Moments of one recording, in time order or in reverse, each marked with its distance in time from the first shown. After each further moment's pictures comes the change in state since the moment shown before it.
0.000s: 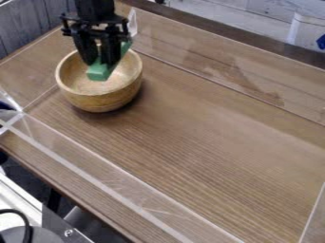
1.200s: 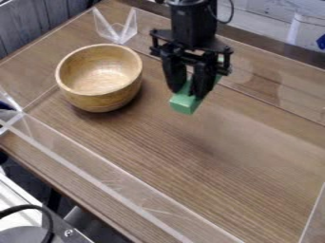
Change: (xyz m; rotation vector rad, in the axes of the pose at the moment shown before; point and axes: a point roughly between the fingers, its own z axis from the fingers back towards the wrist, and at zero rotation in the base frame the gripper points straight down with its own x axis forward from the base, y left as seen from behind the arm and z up) arm -0.029 -0.134 -0.012 -0.008 0.010 -0.232
